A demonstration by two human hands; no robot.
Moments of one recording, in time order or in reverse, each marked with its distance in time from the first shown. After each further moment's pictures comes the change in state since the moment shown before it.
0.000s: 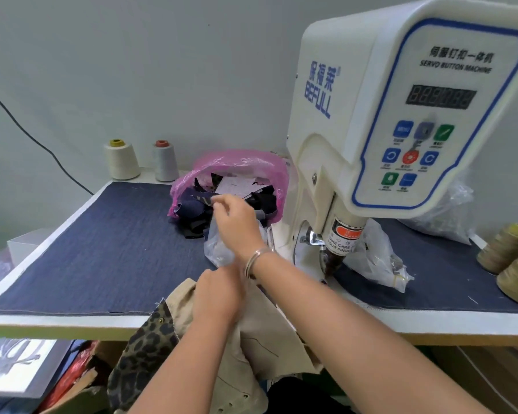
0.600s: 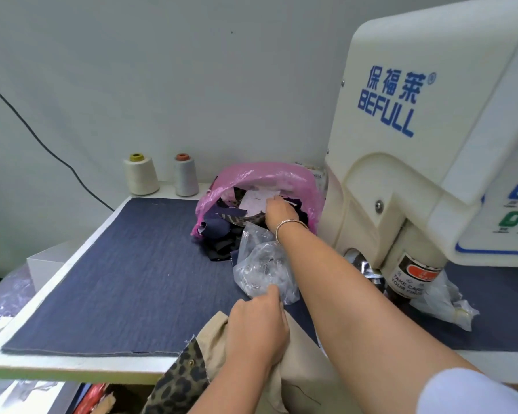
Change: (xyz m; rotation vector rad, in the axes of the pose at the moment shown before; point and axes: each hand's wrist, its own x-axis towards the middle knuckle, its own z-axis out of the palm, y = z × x) left_hand 0.004 0.003 0.000 -0.017 -0.020 0.093; right_hand 0.132 0.087 0.009 -0.865 -0.210 0.217
